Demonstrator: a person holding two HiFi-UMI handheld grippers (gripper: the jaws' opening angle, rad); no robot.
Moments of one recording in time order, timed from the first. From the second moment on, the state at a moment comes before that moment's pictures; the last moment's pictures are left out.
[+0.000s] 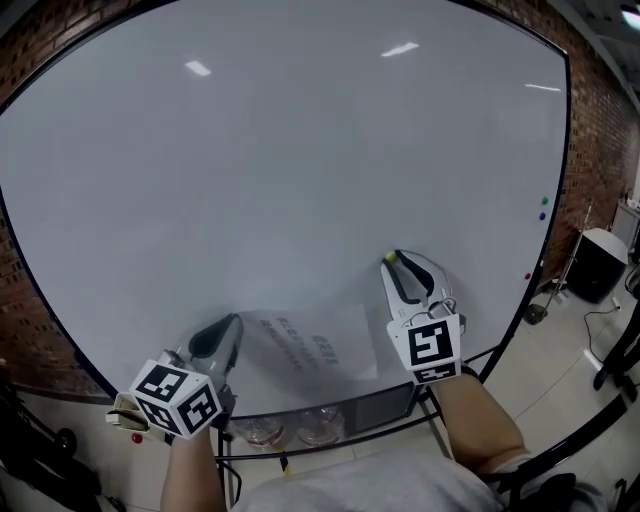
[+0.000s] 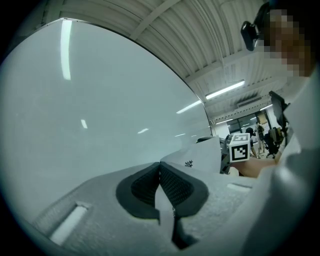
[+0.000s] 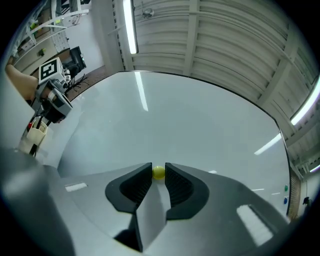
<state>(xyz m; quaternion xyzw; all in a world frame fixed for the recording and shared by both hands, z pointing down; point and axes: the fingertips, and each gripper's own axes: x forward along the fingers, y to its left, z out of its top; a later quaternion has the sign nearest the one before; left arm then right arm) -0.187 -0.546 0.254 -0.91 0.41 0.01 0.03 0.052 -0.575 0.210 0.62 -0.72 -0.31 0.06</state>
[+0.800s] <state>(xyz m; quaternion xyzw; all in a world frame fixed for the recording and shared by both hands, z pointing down) -0.167 -0.517 0.318 -0.93 0.37 -0.03 0.00 0.022 -0.526 0.305 0.54 -0.82 -0.13 0.14</state>
